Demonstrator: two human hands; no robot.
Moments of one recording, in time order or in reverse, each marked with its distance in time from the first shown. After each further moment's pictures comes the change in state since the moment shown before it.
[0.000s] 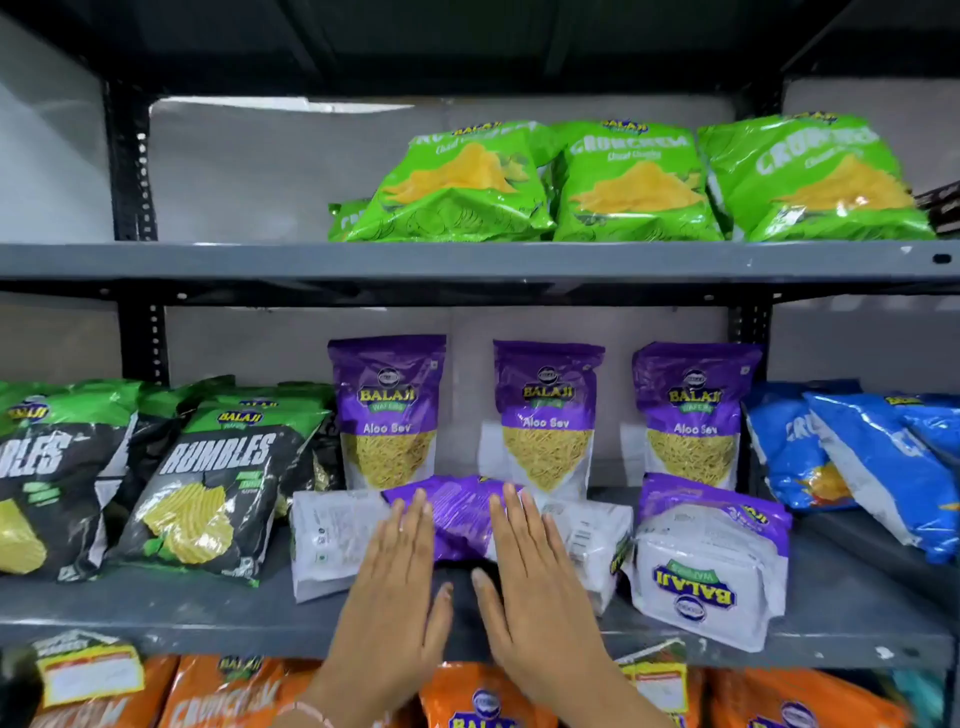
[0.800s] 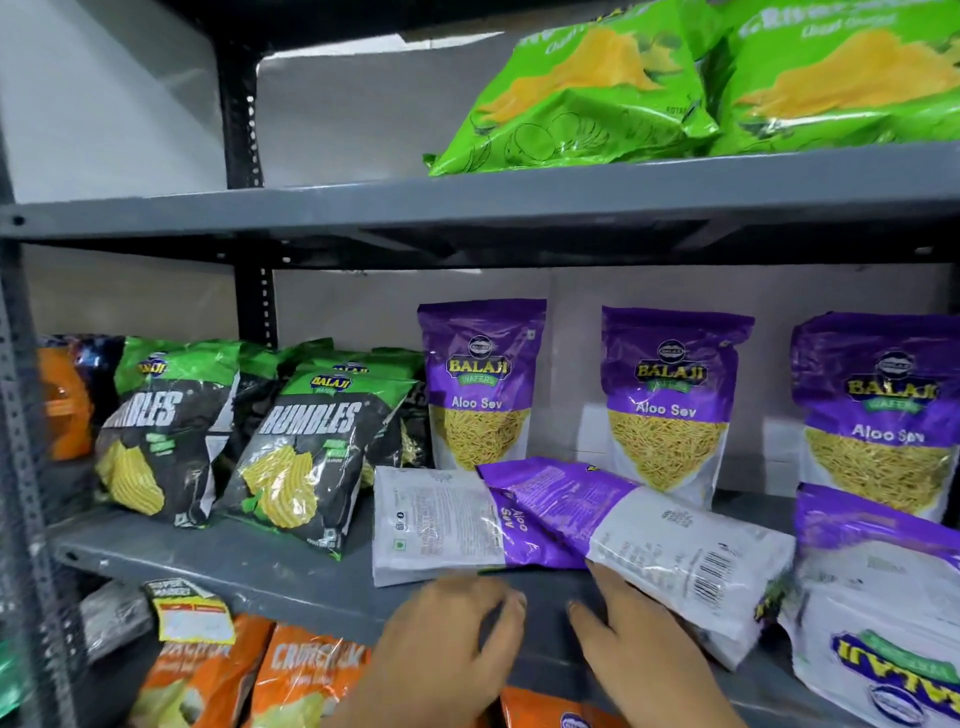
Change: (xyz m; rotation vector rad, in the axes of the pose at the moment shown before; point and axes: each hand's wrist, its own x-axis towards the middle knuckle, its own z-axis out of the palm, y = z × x) left_hand 0.000 -0.004 -0.035 -0.180 -0.262 -0.215; right_hand 0.024 0.005 0.011 0.295 -0.430 0.375
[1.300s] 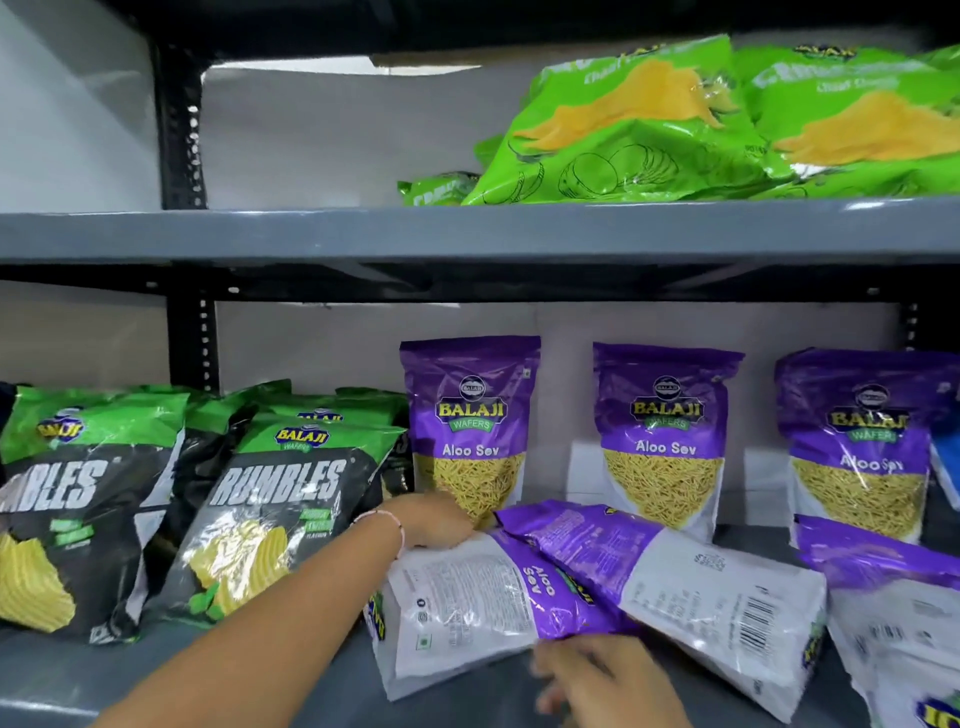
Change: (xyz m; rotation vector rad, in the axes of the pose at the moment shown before) left_hand 0.195 -0.111 -0.009 0.087 -0.624 -0.198; right_hand 0.024 -0.077 0.028 0.595 -0.130 0.435
